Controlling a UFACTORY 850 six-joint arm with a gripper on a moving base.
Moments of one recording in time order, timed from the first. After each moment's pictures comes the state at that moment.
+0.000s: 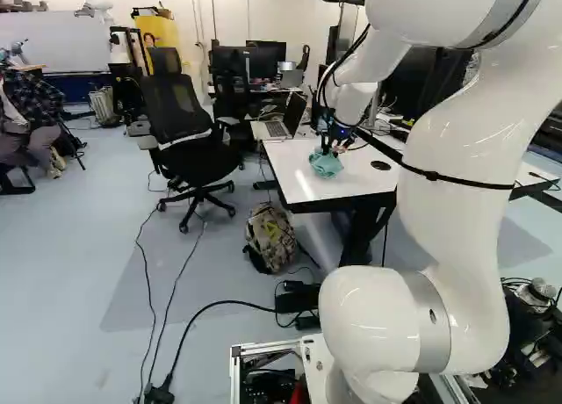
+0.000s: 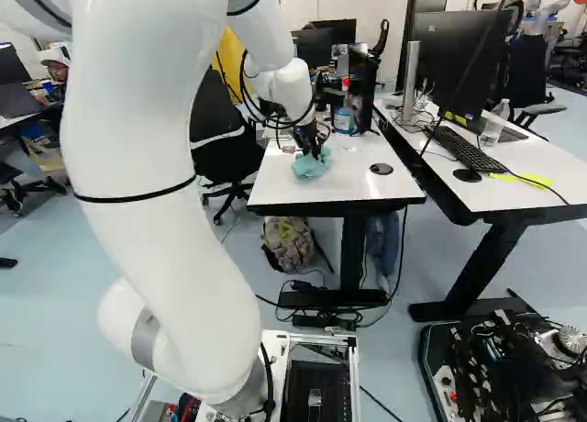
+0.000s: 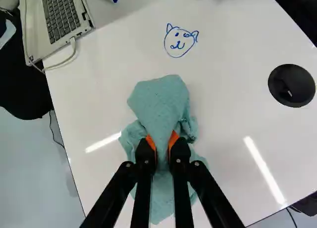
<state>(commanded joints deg) -12.9 -13.9 -59.8 11.9 -14.6 0.0</state>
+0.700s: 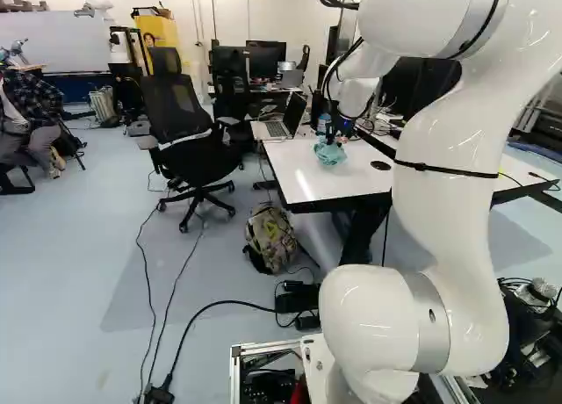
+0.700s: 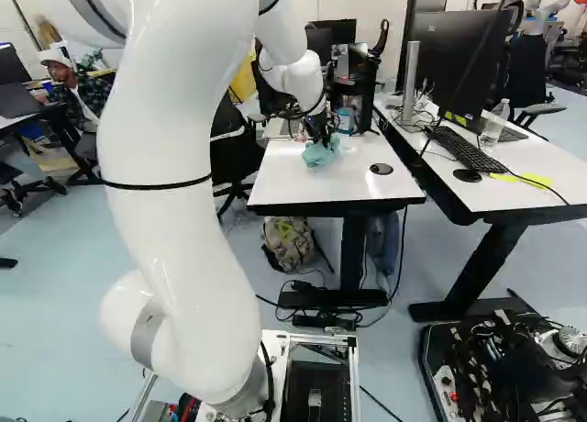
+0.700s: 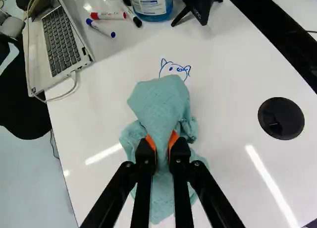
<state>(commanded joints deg) -14.8 -21.3 -70.2 11.9 -14.6 0.0</state>
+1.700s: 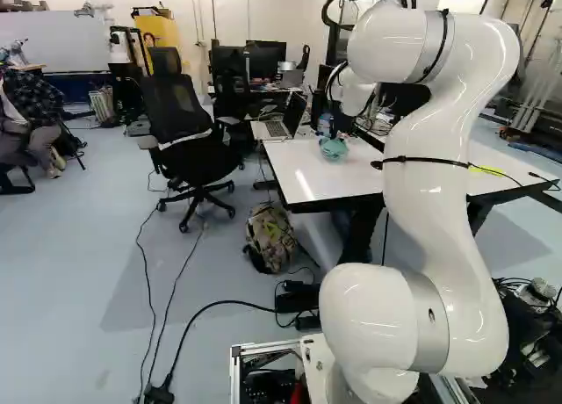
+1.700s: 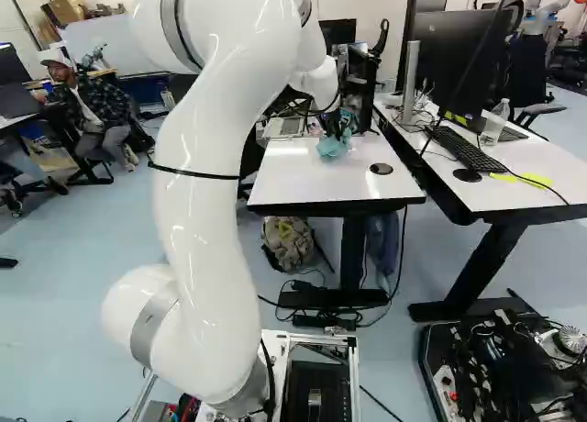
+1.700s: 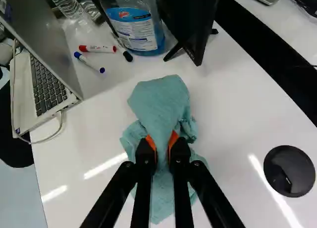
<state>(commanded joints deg) -16.7 -34.6 -85.9 11.9 -14.6 0.0</state>
